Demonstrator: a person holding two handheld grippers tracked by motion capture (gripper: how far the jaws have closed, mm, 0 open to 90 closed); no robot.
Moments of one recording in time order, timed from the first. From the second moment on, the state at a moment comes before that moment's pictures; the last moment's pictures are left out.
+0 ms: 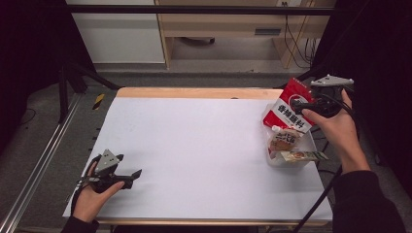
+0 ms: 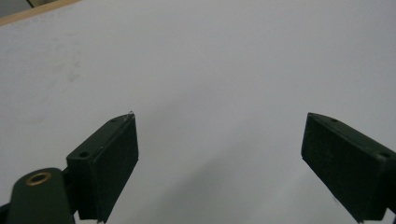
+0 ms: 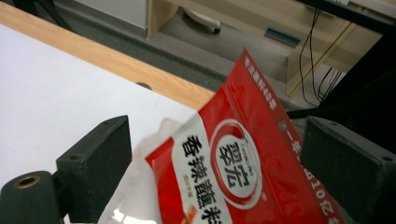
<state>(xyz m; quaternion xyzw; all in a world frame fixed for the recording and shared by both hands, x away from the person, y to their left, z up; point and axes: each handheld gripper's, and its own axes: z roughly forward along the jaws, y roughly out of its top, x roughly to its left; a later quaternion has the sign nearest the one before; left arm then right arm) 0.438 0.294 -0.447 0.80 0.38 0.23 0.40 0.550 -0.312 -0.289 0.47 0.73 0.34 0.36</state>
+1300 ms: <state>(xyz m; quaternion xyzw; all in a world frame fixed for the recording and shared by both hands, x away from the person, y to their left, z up) 0.445 0.306 -0.449 0.79 0.40 0.23 0.40 0.486 -0.169 -0.292 0.36 0.80 0.38 0.30</state>
